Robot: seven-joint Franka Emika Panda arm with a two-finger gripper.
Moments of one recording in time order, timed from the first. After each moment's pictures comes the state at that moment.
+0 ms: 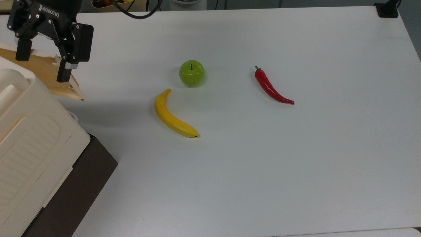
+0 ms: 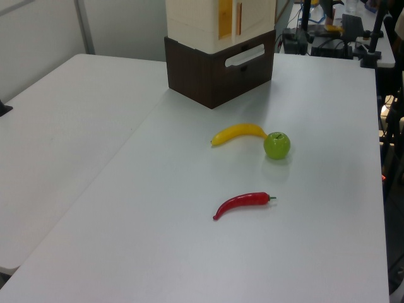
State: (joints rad) arm -0.02 0.30 -0.13 -1.38 -0.31 2.50 0.48
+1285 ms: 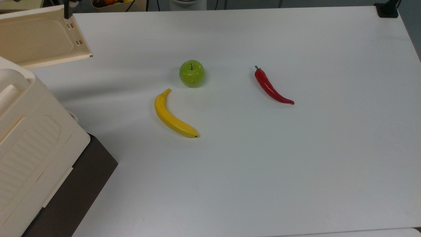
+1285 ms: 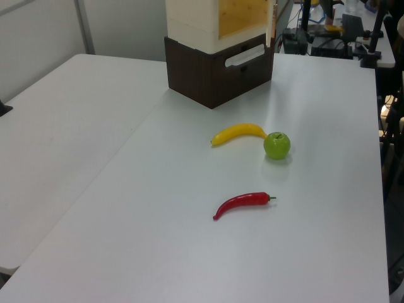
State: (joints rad) arm -0.06 0.13 -0.14 -1.38 -0.21 1.95 -0.05
